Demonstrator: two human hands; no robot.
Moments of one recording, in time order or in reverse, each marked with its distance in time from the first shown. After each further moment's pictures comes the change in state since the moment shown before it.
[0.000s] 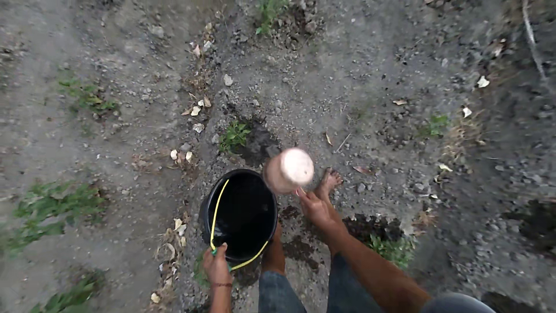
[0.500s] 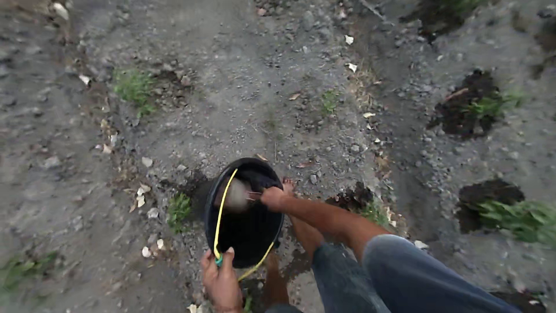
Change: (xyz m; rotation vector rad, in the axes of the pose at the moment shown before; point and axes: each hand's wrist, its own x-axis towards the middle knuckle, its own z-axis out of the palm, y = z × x) left_hand -0.178 0.163 0.202 0.176 -0.416 0.578; right_hand 0.108 0.113 -0.133 0.108 -0.506 0.019
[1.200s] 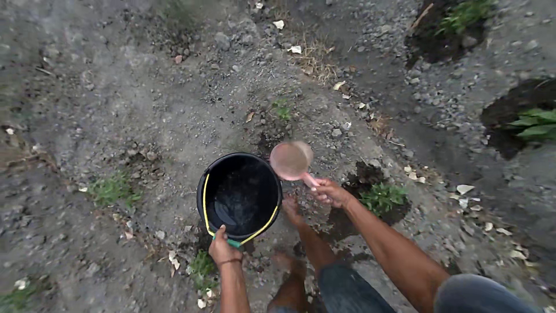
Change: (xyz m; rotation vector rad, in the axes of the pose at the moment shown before) left_hand 0.068 0.075 0.226 0.078 -0.043 -0.141; right_hand -0.179 0.229 0.019 1.967 0.635 -0.118
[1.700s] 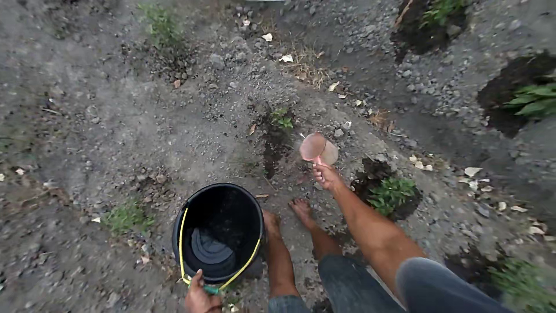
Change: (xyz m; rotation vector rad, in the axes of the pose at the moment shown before) left_hand 0.078 0.052 -0.098 -0.048 0.052 0.064; right_hand 0.099 -0.013 0.004 0.538 0.687 -0.111
